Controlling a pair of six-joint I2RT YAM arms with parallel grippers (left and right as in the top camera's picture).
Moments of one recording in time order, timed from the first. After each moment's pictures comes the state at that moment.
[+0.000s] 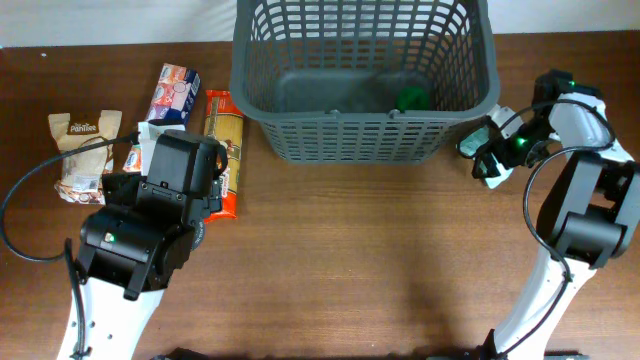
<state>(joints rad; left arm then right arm) -0.33 1.17 1.41 -1.23 -0.60 -0.29 -0.30 2.27 1.77 -1.11 -0.19 -0.69</state>
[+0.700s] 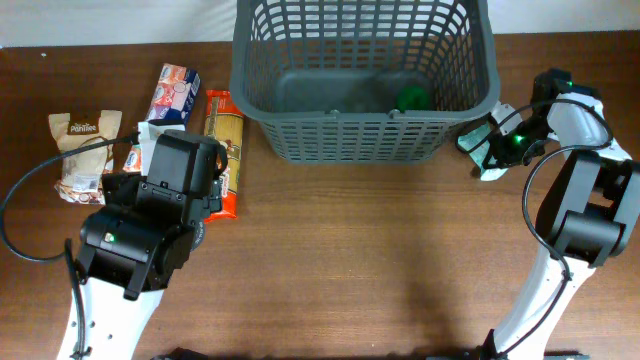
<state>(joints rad) -0.33 1.17 1.41 -1.23 -0.60 -0.29 -0.29 2.28 1.77 -1.08 -0.23 -0.61</state>
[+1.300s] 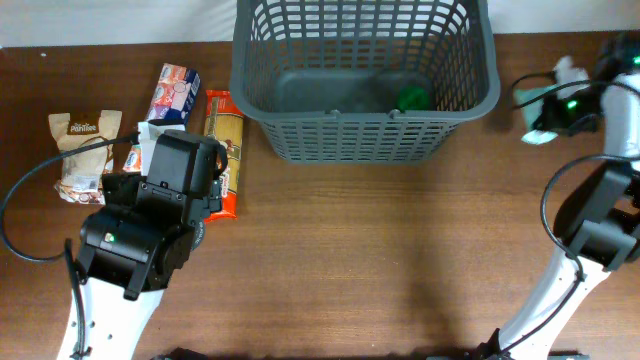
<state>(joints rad) -0.33 1.17 1.41 -1.23 -0.60 -0.29 -0.44 2.31 2.17 -1.23 -0.22 -0.33</state>
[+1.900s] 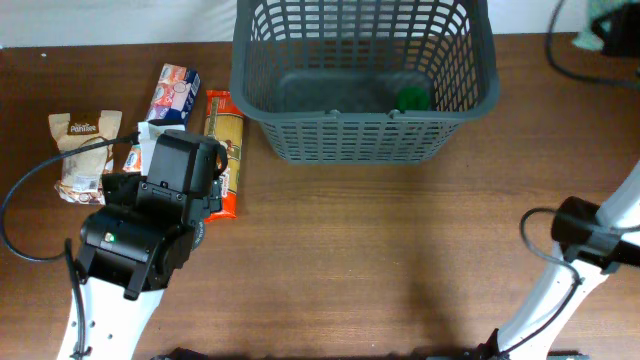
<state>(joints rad) -0.33 1.17 1.41 -1.23 -0.60 -0.29 -0.37 2.25 3.11 -1.60 -0.45 -0.24</state>
